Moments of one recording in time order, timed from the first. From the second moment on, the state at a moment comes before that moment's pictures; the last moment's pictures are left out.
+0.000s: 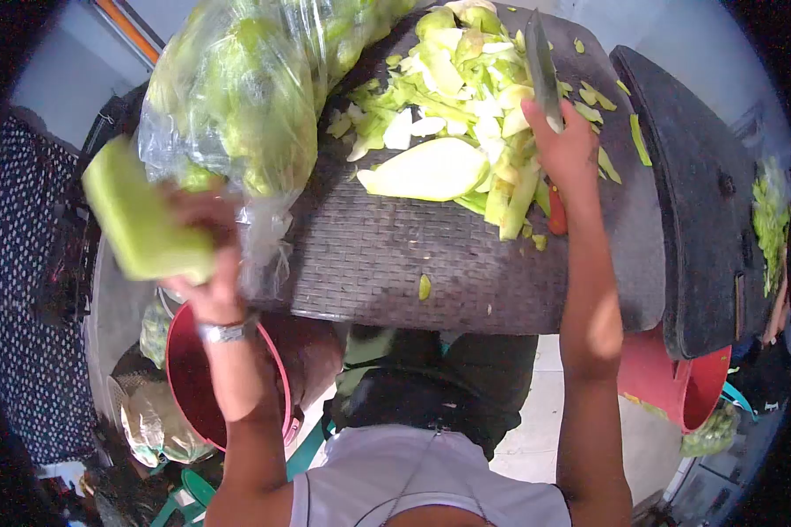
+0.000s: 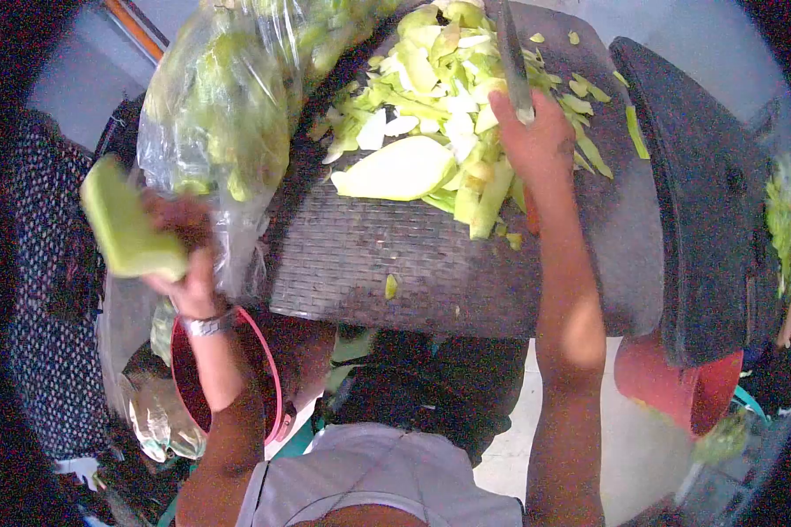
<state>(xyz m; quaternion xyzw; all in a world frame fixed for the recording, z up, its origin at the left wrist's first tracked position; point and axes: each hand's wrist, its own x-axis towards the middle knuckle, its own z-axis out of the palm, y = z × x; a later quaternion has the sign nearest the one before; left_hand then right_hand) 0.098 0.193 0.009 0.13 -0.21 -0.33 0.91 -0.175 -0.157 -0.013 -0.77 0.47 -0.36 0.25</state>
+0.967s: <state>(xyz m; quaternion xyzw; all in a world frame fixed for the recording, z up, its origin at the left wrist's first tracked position) 0.218 0.487 -0.278 0.86 0.09 0.36 0.36 -0.173 -0.154 -0.026 -0.74 0.42 -0.39 0.34</state>
